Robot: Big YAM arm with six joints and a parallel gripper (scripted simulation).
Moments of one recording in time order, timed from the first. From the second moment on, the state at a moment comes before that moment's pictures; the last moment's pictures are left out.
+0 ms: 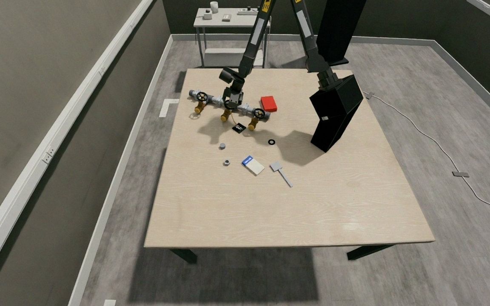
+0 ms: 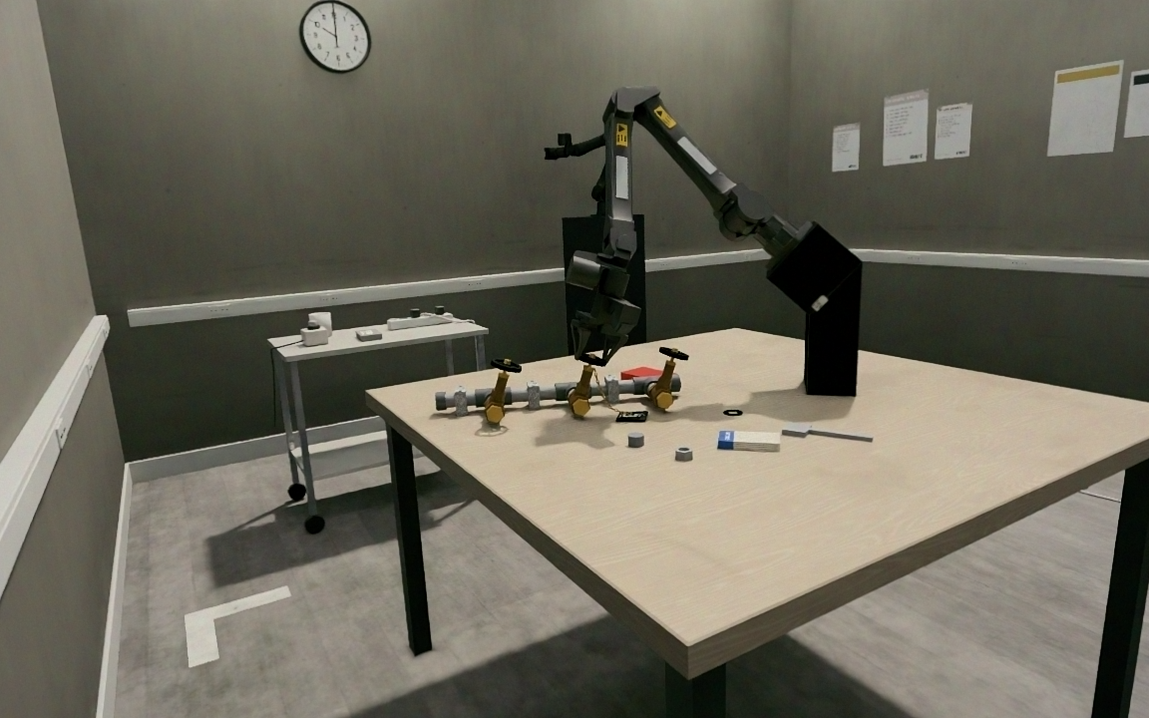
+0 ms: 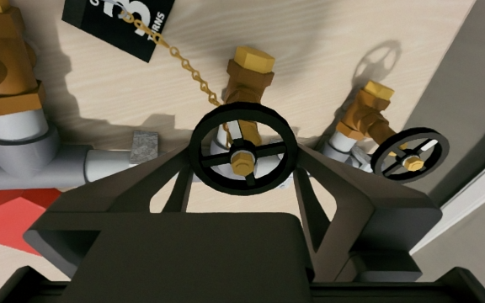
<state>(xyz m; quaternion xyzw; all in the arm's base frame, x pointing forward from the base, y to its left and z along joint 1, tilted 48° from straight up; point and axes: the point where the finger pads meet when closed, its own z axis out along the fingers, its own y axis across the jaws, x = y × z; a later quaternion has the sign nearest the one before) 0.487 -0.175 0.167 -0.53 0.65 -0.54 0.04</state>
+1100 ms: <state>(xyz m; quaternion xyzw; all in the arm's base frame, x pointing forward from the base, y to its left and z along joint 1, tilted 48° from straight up) 0.488 -0.173 0.165 -0.55 0.64 -0.54 0.03</state>
